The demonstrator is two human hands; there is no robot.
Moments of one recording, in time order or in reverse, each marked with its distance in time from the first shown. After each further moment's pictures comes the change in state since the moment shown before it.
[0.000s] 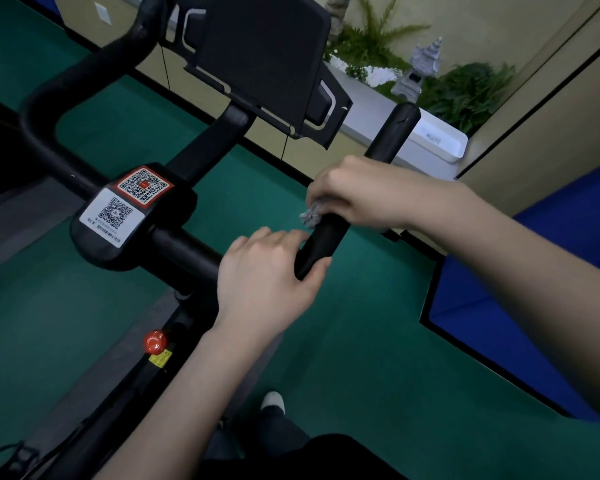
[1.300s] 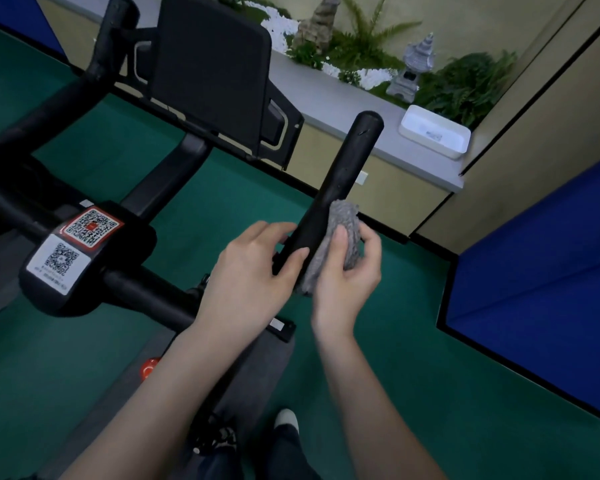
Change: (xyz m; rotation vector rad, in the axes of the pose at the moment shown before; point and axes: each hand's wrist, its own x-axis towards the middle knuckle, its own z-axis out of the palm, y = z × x) left_hand 0.038 0.017 0.011 -0.287 -0.073 -0.045; right_hand 0.002 -0.039 0.121 1.234 1.579 0.813
